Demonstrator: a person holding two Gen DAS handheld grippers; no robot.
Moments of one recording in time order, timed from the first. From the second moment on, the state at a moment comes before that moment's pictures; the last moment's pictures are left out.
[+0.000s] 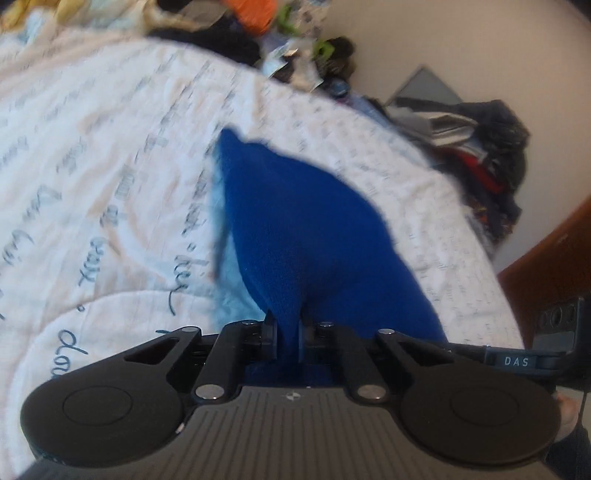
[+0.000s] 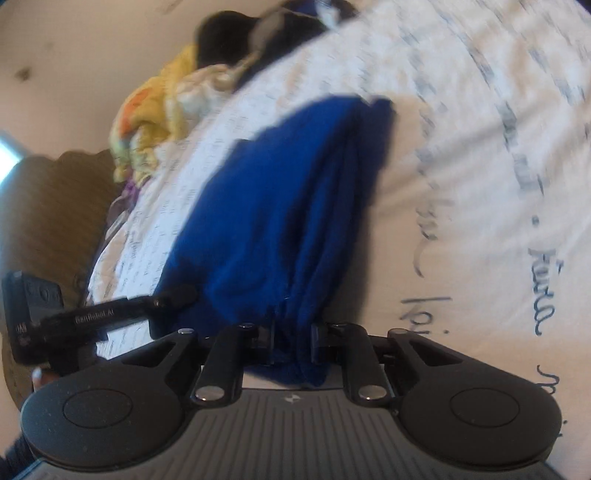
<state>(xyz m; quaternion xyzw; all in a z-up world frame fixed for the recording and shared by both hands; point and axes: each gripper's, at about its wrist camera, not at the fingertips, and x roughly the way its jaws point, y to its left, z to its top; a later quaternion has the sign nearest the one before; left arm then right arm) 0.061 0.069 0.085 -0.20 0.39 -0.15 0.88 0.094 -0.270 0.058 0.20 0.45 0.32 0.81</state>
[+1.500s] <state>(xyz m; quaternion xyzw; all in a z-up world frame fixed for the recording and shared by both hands) 0.000 0.072 0.050 -0.16 0.42 -0.15 0.88 0.059 -0.287 0.026 0.24 0.48 0.30 0.79</state>
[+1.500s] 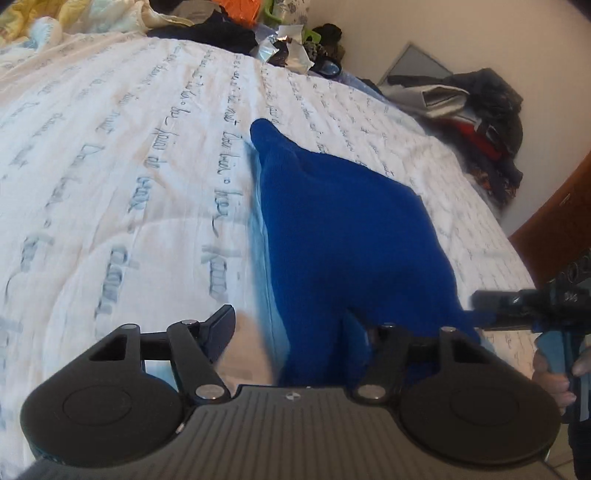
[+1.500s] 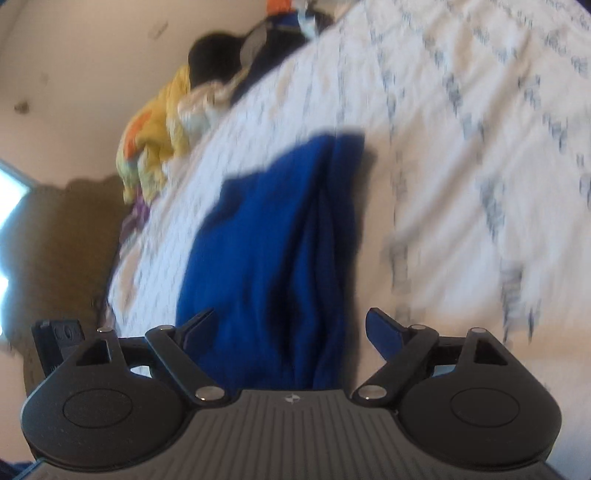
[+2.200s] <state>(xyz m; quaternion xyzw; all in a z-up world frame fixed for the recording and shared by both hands) 0.020 -0.038 0.056 0.02 0.38 -0.22 0.90 0.147 -0.222 0.083 0.11 0.41 0.32 0.85</state>
